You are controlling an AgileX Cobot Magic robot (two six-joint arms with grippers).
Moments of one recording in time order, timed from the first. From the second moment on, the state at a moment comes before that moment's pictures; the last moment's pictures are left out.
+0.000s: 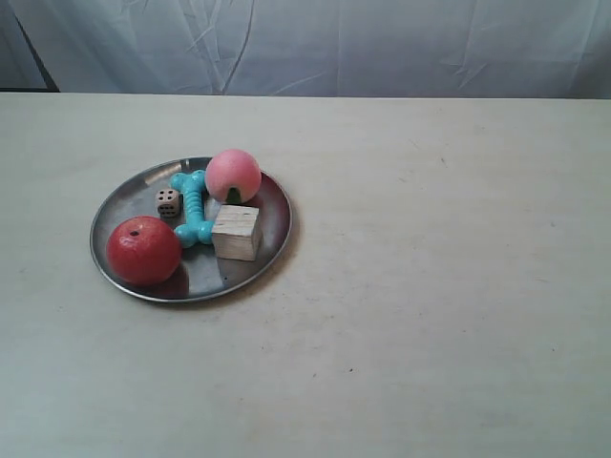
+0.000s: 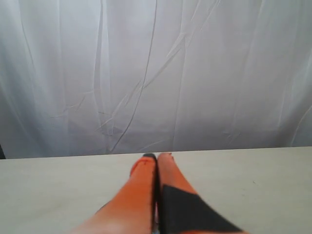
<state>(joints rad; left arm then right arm) -0.05 0.25 -0.63 -0.53 0.54 0.34 0.56 0.66 -1.04 -0.27 0.90 0.26</state>
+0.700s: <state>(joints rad) -0.05 0.25 -0.63 -0.47 0.57 0.34 -0.02 0.13 -0.36 -0.15 0.30 0.26</state>
